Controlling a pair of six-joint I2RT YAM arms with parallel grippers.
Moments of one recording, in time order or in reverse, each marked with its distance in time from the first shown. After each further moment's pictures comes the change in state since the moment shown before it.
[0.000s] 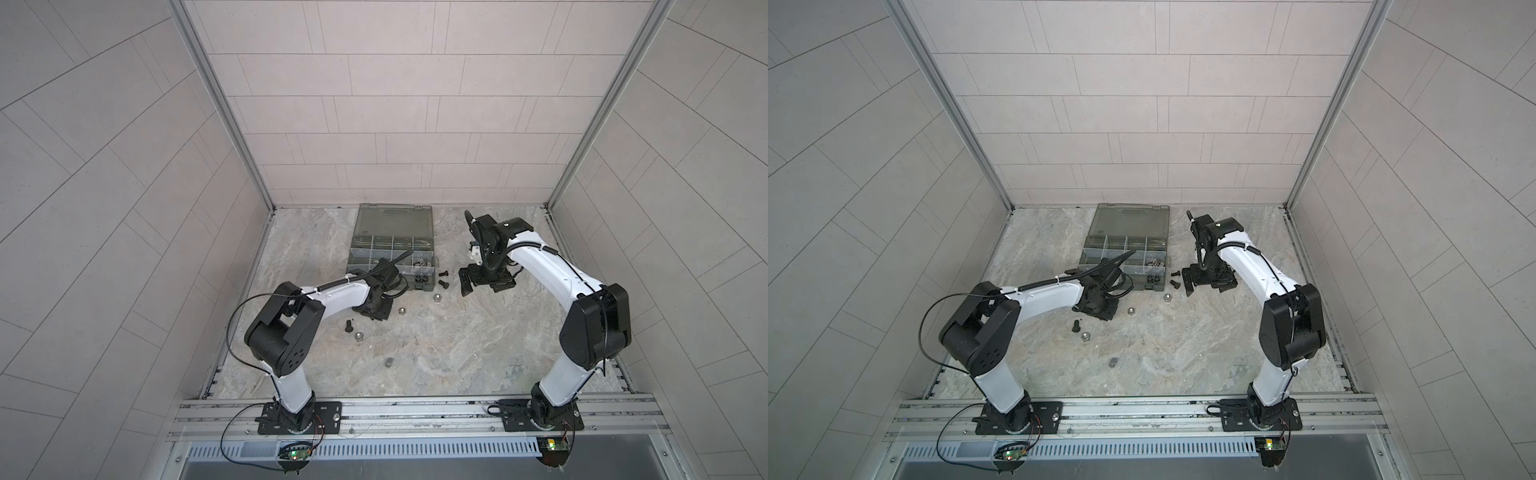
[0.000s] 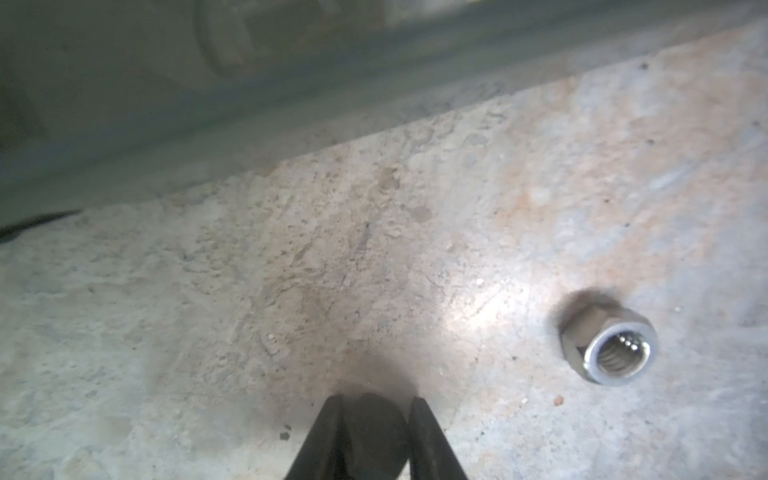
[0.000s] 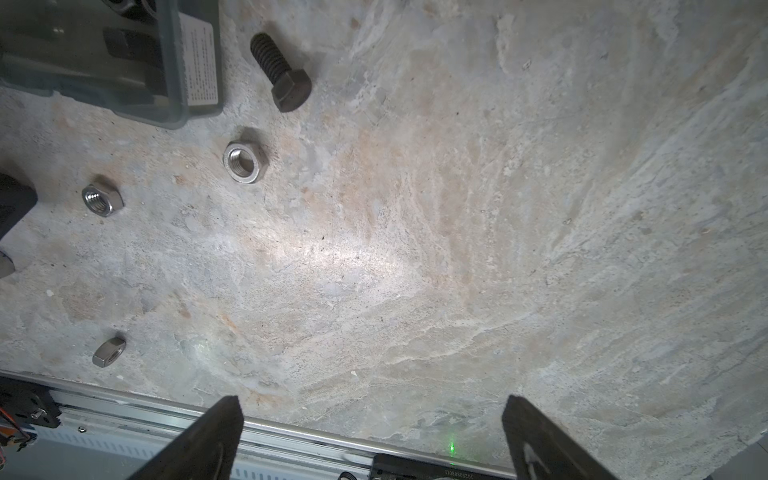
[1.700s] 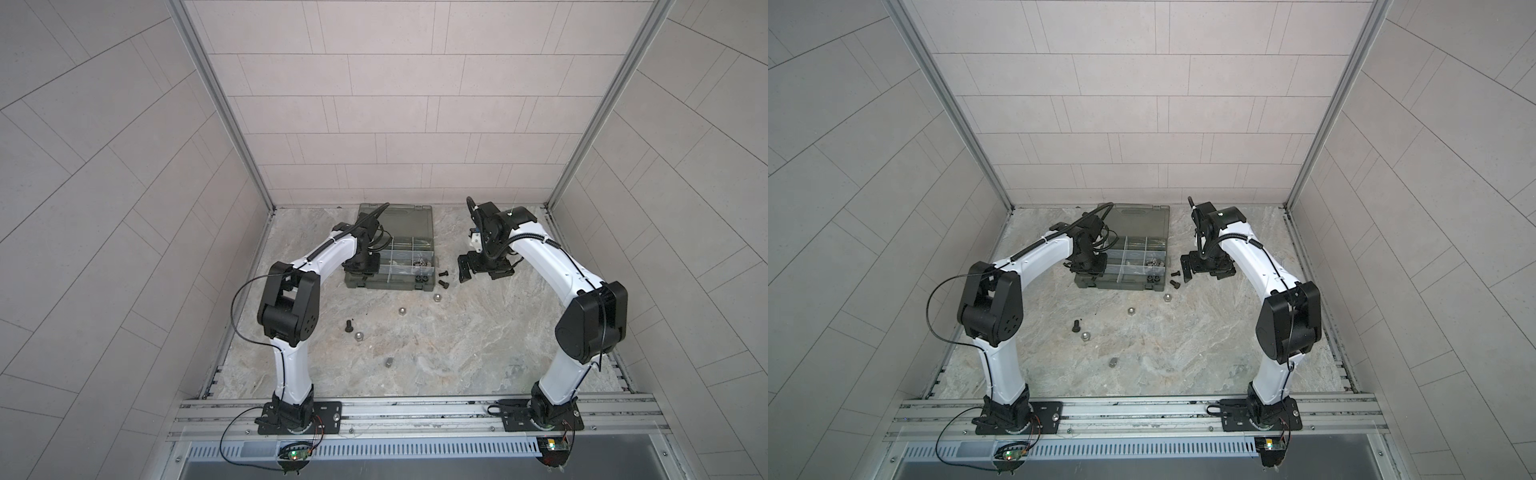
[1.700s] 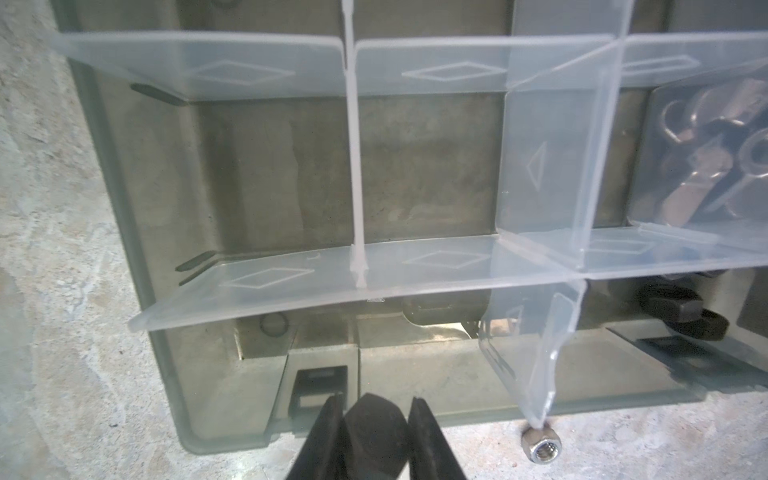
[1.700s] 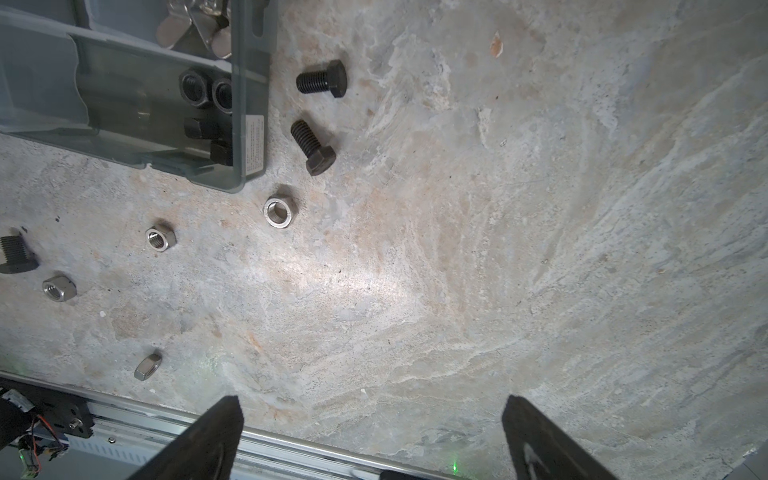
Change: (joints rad) left arm 0.259 0.199 0.509 -0.308 0.071 0.025; right arm -0.019 0.050 0.148 -0.027 -0.006 -0.008
